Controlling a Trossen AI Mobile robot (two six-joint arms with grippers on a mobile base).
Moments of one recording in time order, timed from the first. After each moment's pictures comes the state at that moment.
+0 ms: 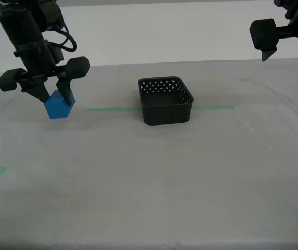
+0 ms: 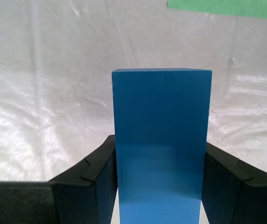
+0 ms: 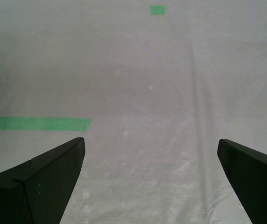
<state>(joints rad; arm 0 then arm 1) 0.18 1.51 0.94 -0.36 0.18 0.11 -0.19 1.77 1.06 -0.68 0.10 -0.27</state>
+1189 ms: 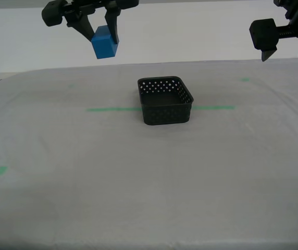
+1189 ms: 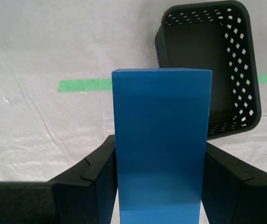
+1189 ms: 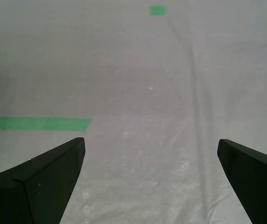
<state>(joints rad) 0.18 1.51 0.94 -0.36 0.18 0.11 -0.50 1.76 1.51 -0.91 0.00 -0.48</state>
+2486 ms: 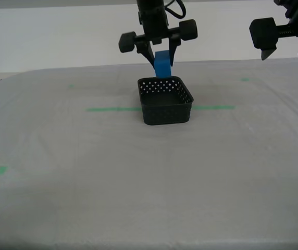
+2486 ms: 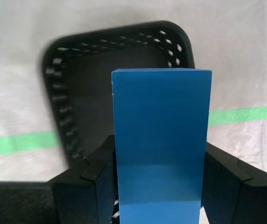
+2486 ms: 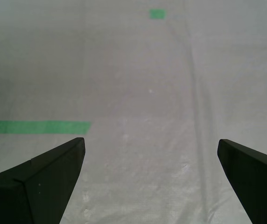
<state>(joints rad) 0.18 1.51 0.94 -0.35 0.18 0.11 -0.63 2.41 2.22 -1.02 0.02 -0.58</state>
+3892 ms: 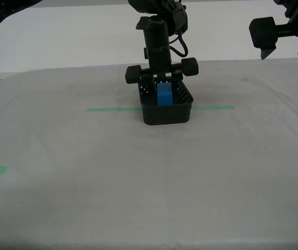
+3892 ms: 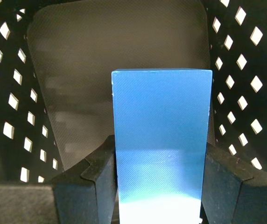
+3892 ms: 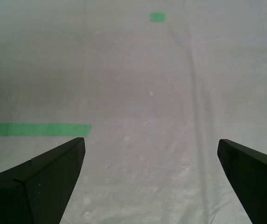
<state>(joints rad) 0.18 1.51 0.94 -0.34 0.18 0.11 -0.65 2.58 2.23 -0.98 0.02 -0.63</state>
